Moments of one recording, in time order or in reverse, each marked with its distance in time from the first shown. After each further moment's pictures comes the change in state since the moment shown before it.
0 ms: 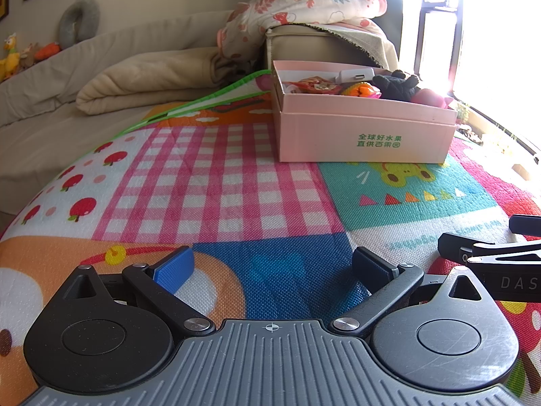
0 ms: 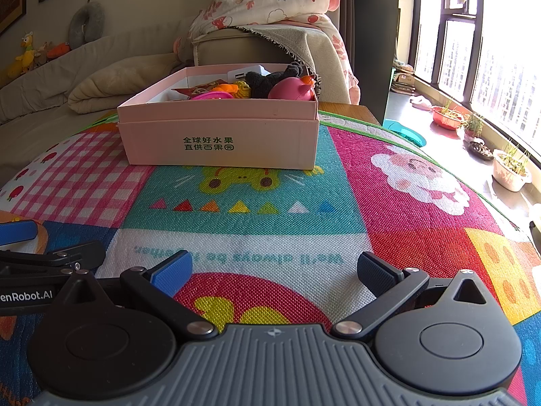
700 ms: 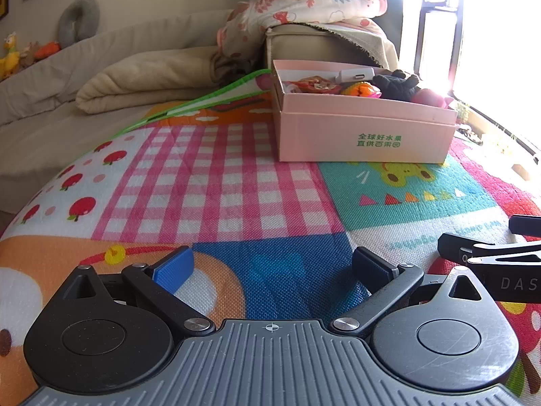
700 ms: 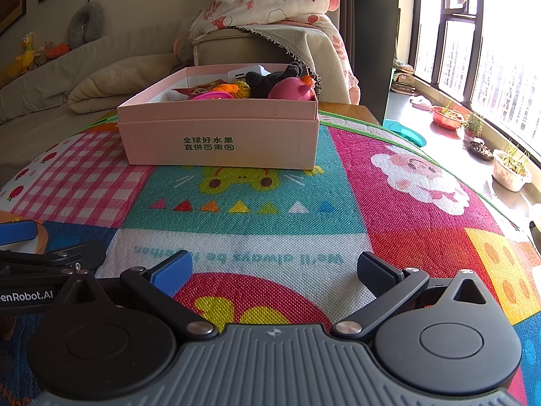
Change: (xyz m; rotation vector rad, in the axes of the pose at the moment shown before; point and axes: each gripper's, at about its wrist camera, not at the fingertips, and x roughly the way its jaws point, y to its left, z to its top) left arm 0.002 0.000 0.000 -0.002 0.002 -0.001; right arm 0.000 0.000 0.000 0.000 0.000 0.000
